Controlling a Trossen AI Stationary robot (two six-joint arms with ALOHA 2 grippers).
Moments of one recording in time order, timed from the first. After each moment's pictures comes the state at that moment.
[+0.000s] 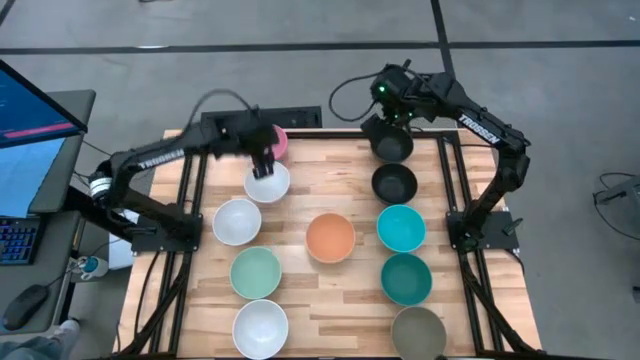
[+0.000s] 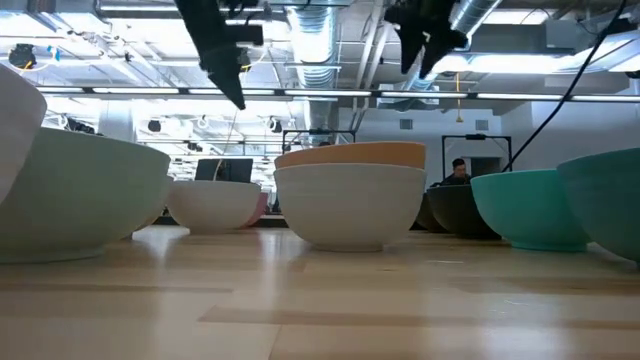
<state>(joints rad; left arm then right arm) 0.50 1.38 1.31 -0.88 -0.23 0.29 -0.51 1.67 1.97 -1.38 0.23 0.22</state>
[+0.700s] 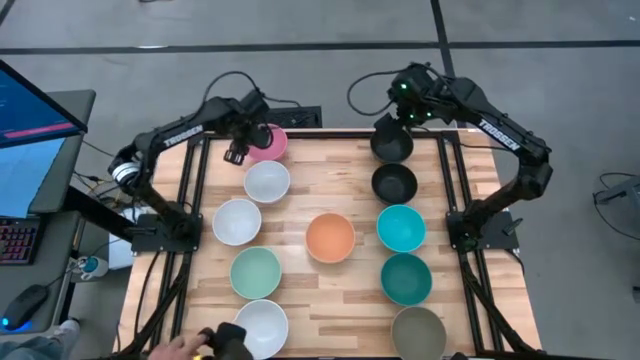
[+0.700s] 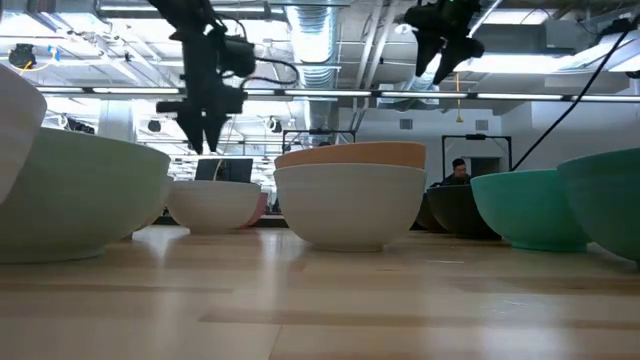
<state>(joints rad) 0.77 1.58 1.35 -1.04 -0.24 1.13 -0.60 1.50 1.74 -1.23 0.13 0.18</state>
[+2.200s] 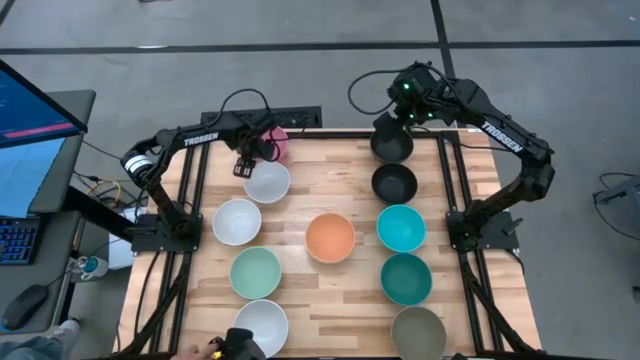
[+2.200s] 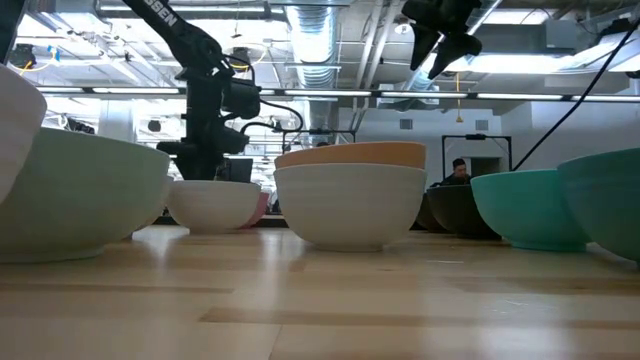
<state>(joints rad) 0.75 1.69 1.18 -0.89 -0.19 0.96 -0.59 1.48 1.73 -1.17 0.12 0.19</state>
